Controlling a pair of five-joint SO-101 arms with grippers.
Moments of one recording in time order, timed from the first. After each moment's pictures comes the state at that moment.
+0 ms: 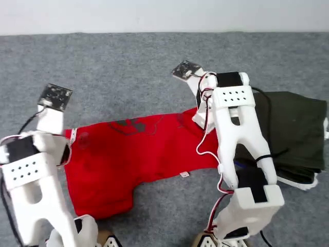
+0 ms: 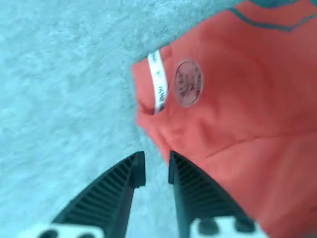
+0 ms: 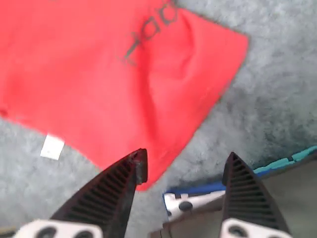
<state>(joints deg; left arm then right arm) -24.2 -35.4 39.9 77.8 -25.5 -10.3 11.2 -5.9 86.4 35.1</state>
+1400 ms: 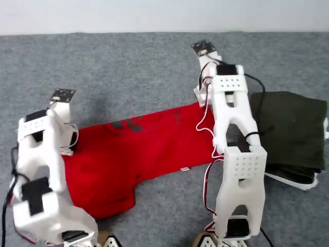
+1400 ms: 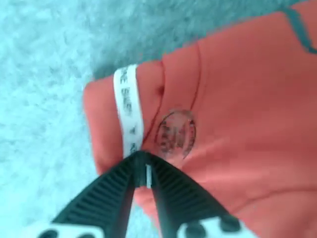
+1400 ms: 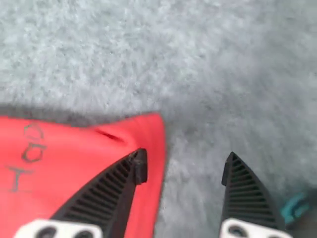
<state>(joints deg) -24.5 4.0 27.4 69.1 -18.2 -5.7 42.7 -39.3 77.7 17.7</state>
